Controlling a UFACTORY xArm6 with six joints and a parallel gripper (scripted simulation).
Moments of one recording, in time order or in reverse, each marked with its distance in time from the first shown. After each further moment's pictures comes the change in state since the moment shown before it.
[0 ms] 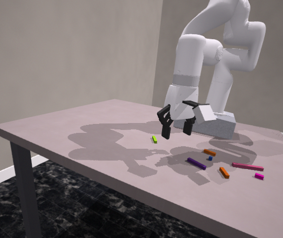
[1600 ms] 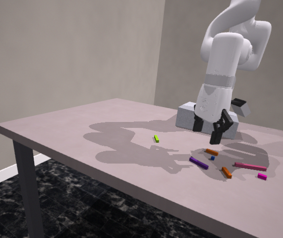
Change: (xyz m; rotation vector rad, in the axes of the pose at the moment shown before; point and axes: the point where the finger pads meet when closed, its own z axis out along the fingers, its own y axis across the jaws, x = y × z) arm 0.052 -0.063 -0.006 -0.001 -0.010 -1.309
